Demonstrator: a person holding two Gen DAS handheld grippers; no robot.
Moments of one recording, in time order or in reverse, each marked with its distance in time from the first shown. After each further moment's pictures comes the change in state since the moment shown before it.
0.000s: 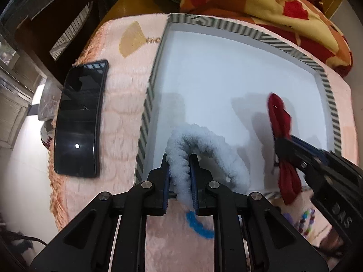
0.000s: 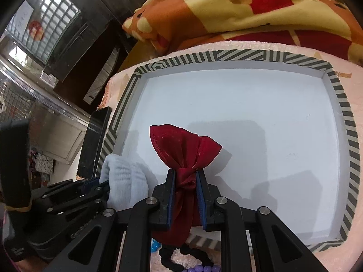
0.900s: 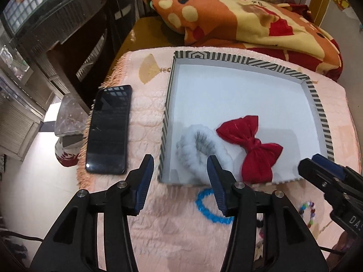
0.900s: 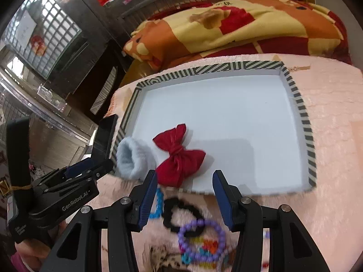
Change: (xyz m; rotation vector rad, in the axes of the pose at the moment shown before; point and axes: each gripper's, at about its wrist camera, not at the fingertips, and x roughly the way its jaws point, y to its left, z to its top) left arm -0.059 -0.001 -0.025 0.037 -0.172 0.077; right arm -0.082 -0.001 -0.050 0.065 -0.108 -0.038
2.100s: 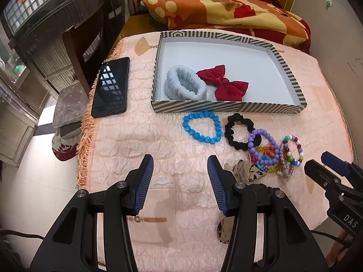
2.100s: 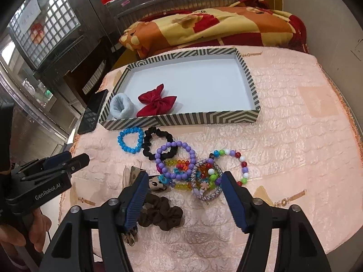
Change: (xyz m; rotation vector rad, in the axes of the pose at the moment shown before) left arm -0.059 -0.003 -0.105 0.076 -0.017 -0.070; right arm -0.070 0.003 -0.115 -0.009 -0.067 -0.180
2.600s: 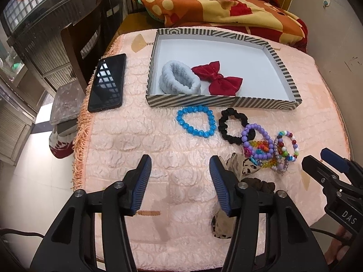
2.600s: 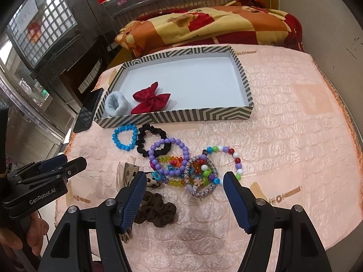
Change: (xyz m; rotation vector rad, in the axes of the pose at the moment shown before) left arm -0.002 -0.005 -0.007 -0.007 0.015 -0.024; right arm 0.001 -0.006 -0.005 0.007 0.015 -0.024
